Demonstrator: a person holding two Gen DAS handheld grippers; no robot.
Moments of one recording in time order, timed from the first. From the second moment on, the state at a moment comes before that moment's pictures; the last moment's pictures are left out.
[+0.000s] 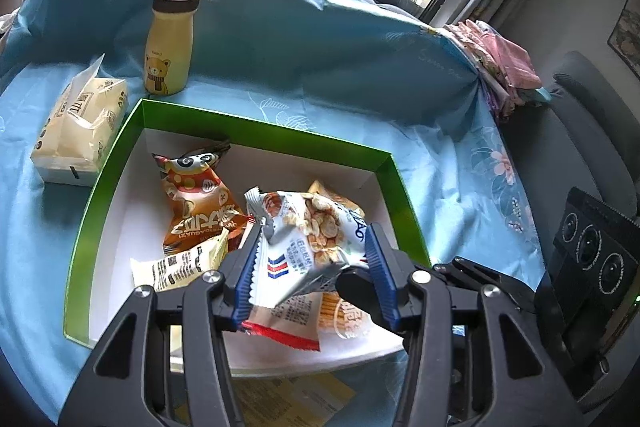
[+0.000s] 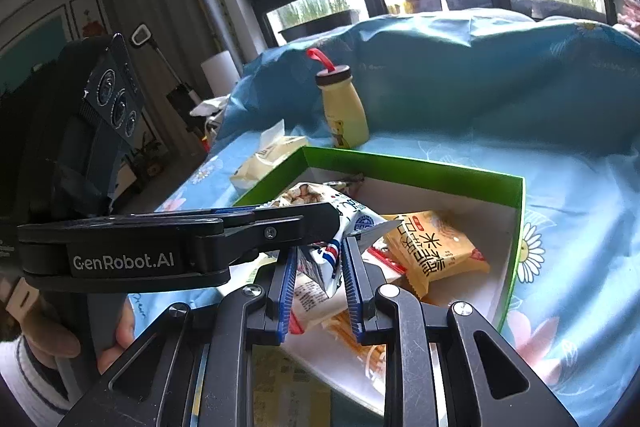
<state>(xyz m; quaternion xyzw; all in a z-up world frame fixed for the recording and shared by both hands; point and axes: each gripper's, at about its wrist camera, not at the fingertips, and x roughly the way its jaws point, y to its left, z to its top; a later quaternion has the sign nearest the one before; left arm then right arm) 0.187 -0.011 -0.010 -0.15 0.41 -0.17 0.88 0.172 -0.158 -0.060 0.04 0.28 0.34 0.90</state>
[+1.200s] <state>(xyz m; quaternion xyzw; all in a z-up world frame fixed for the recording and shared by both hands) 0.201 -0.004 -0.042 -0.13 0.45 -0.13 0.87 0.199 -0.145 -0.086 0.04 0.35 0.31 0.88</state>
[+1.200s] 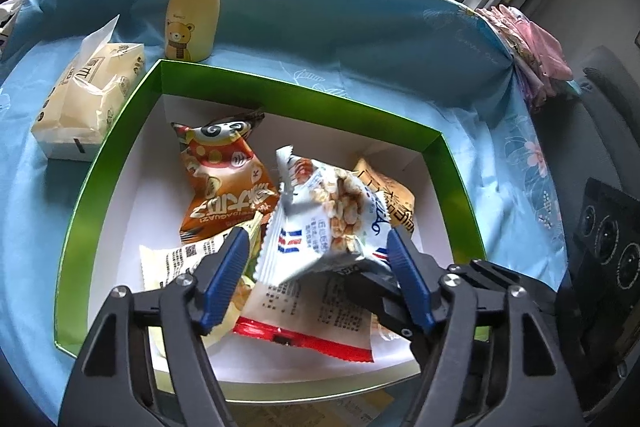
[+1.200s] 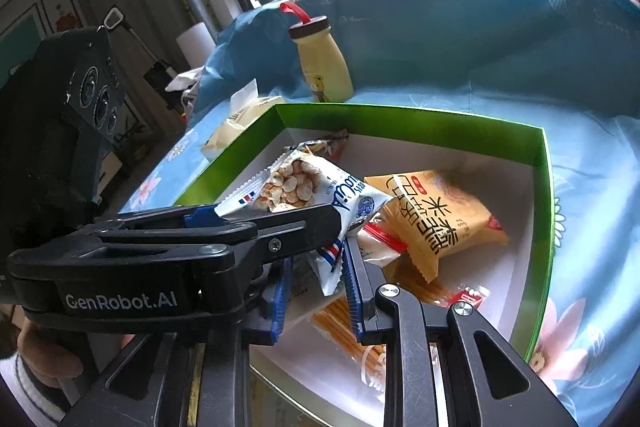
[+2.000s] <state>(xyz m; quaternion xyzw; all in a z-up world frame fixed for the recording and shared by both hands) 0.175 0.004 -0.029 -0.11 0.44 -0.09 0.89 0.168 -0.163 -0.078 0.05 0.34 0.29 0.89</state>
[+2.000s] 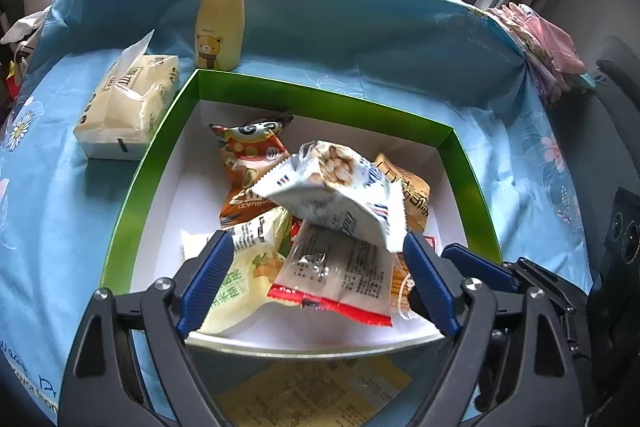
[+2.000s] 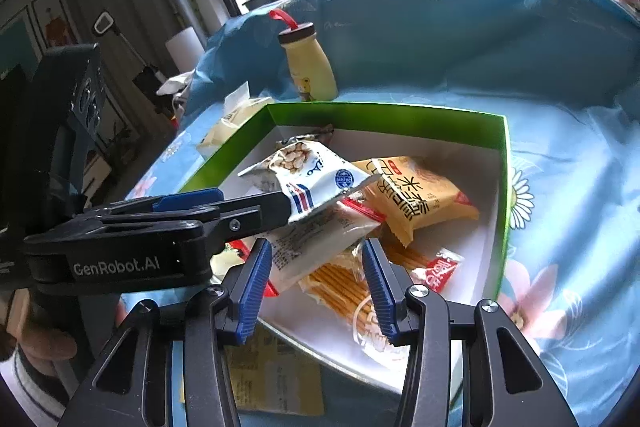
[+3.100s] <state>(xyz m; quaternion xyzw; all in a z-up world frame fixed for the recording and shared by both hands) 0.043 0.021 0.010 -0.12 0.40 -0.05 0.91 0.069 -0.197 -0.072 0.09 0.34 0.31 0.88</state>
